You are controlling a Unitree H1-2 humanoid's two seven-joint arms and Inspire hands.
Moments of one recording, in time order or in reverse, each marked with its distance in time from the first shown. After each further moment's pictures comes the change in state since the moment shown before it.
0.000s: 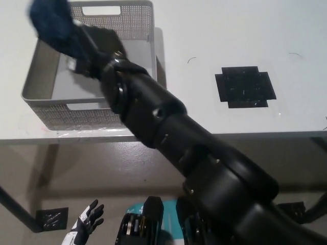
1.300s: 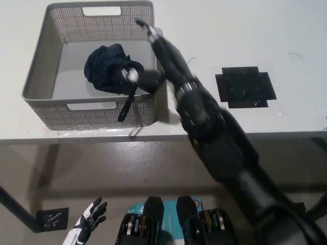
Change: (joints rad) left_arm -0.023 0.005 -0.004 0.007 0.021 0.013 -0.006; right_arm 0.608 -0.231 -0.160 -0.897 0.122 0.050 0.115
